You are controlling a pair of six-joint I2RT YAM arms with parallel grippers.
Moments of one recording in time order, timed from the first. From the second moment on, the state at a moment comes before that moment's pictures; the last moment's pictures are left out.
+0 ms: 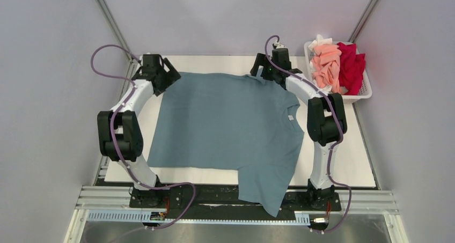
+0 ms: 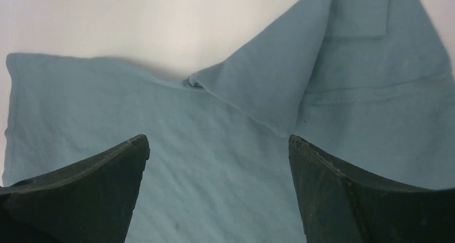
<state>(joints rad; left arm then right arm) -0.01 1.79 1.45 -0.39 -0.03 -0.68 0.26 2.07 1.64 -0.13 -0.05 0.43</state>
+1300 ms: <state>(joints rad) -0.18 1.59 0.88 -0.29 -0.03 -0.70 0.27 2.72 2.33 0.35 0.01 0.47</state>
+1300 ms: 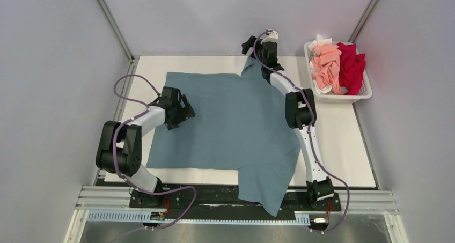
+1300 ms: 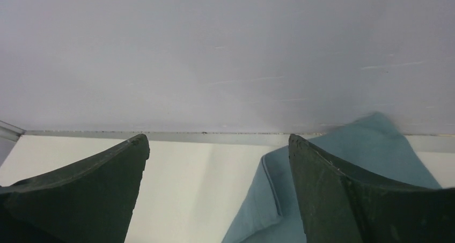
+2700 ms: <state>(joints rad) -0.18 0.87 0.43 -0.90 -0.32 -1.27 0.38 1.36 0.84 -0.23 0.06 0.46</state>
